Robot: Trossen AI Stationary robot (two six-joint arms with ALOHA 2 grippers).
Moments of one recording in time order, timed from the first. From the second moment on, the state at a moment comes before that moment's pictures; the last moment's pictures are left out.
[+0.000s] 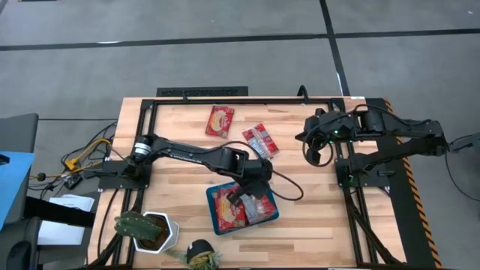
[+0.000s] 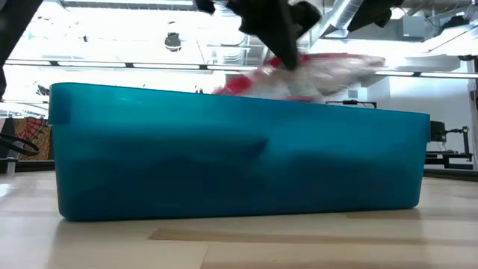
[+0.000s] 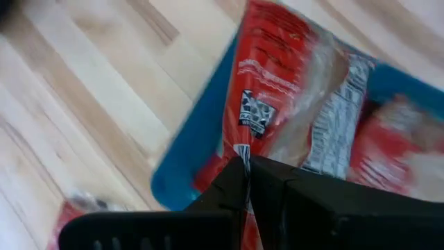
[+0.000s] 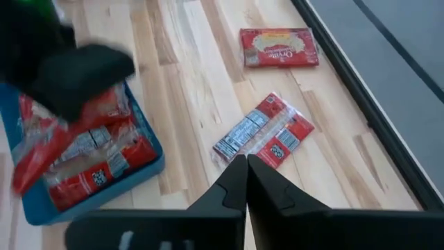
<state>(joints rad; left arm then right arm) -0.16 2.08 1.93 -0.84 0.05 0.61 -0.02 0.98 1.16 -0.92 0.22 0.18</state>
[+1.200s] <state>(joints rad) 0.15 1.93 2.06 -1.00 -0.22 0.00 -0.03 0.96 1.07 -0.81 0.43 0.11</state>
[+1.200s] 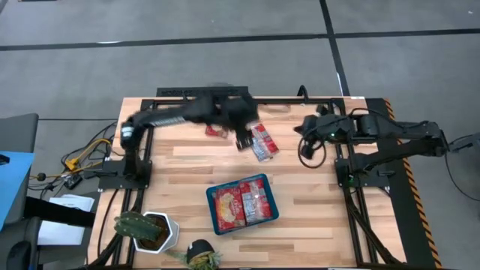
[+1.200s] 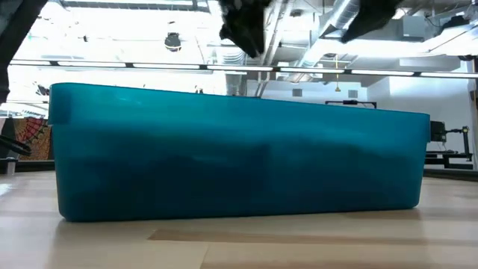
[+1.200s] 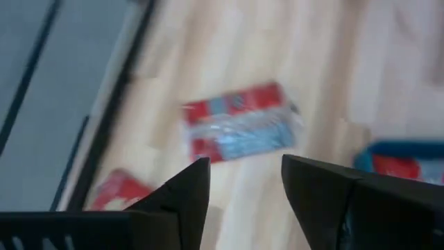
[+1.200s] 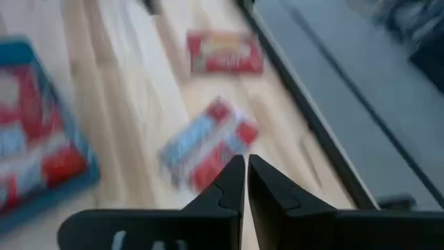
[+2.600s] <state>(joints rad) 0.41 1.55 1.78 -1.12 -0.32 -0.12 -0.32 2.45 2.13 -0.65 0.05 -0.07</state>
